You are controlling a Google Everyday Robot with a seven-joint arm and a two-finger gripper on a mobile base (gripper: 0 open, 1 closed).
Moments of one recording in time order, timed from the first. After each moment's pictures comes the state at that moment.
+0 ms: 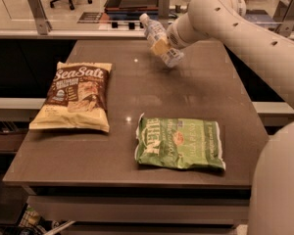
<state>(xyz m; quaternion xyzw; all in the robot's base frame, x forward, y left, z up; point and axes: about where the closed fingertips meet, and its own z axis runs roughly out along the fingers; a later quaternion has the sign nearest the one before) 0.800 -0.071 0.874 -0.34 0.84 0.05 0.42</state>
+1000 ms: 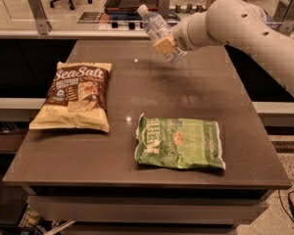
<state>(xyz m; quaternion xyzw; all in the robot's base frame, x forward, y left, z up) 0.763 -0.073 0.911 -0.39 0.77 0.06 0.50</state>
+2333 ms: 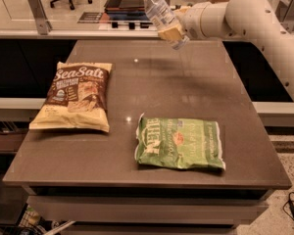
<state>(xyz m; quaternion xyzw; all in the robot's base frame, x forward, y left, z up) 0.788 -0.082 0.950 -0.45 0.68 0.08 0.58</state>
